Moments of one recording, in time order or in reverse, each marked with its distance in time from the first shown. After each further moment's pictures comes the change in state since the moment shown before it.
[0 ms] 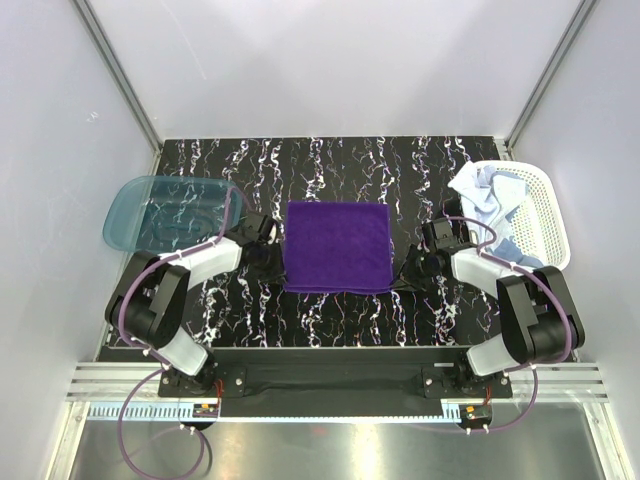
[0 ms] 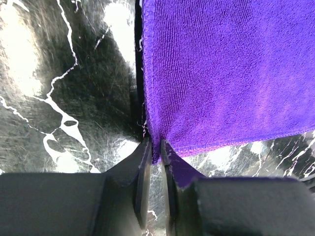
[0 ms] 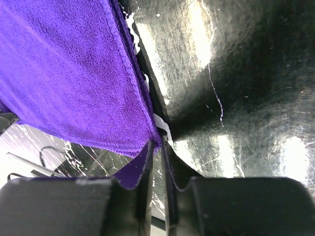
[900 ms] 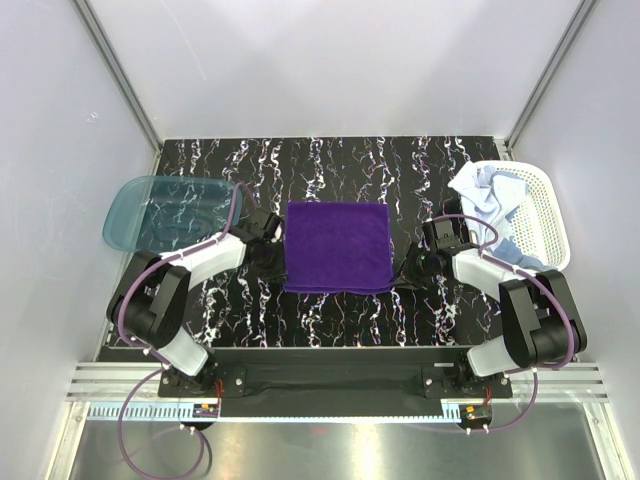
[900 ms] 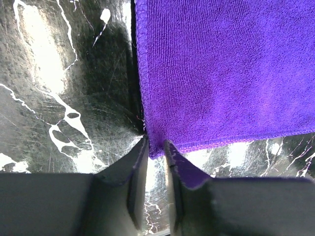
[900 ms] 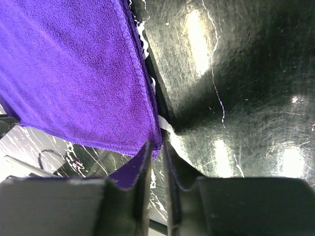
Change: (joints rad) left arm -0.039 0.006 0.062 -0.093 -0.070 0.024; right arm 0.001 -0.028 0.000 0.008 0.020 -0.009
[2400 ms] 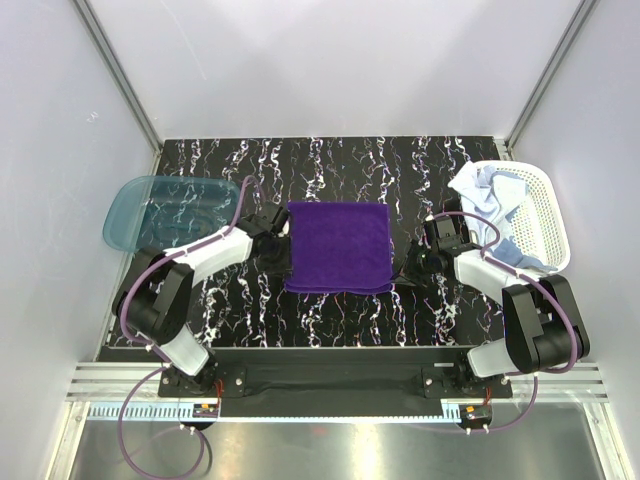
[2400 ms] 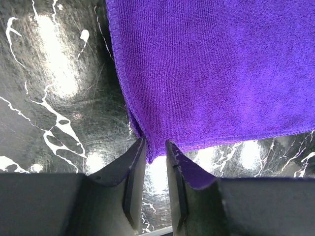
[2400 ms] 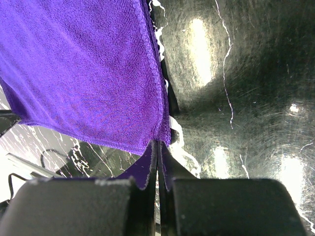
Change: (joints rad) left arm -0.043 0.033 0.095 -0.064 -0.042 0.017; right arm 0.000 -0.029 0.000 0.014 -0.005 -0.011
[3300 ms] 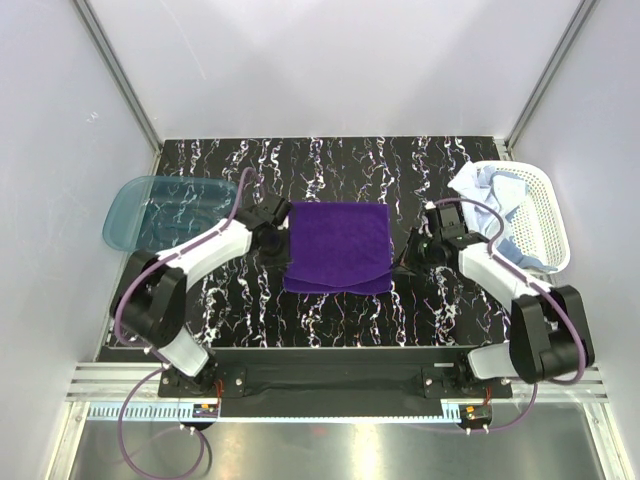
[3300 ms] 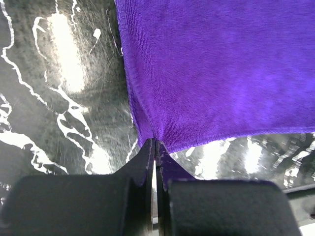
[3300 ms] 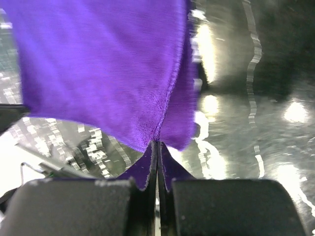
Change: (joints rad) left arm -0.014 0.002 0.105 -0.139 -0.051 -0.019; right arm 0.000 -0.034 0.087 -0.098 -0.018 -0.033
